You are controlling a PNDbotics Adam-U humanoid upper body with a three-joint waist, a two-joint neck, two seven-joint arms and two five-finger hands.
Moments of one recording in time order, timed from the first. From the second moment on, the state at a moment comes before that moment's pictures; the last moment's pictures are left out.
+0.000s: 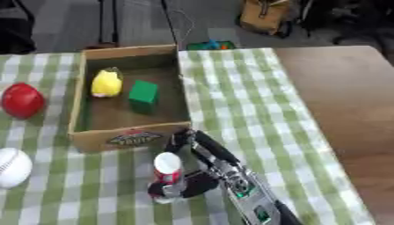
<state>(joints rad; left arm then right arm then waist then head) -0.18 0.43 0.08 -1.99 0.04 -0.57 -0.04 -0.46 -0.18 0.24 -1.52 0.41 -0.34 0.21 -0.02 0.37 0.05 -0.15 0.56</state>
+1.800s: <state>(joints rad) -0.17 0.43 0.08 -1.99 0.04 -0.56 -0.06 -0.86 -0.20 0.25 -1.43 0.32 -0.33 0.15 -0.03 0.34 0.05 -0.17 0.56</state>
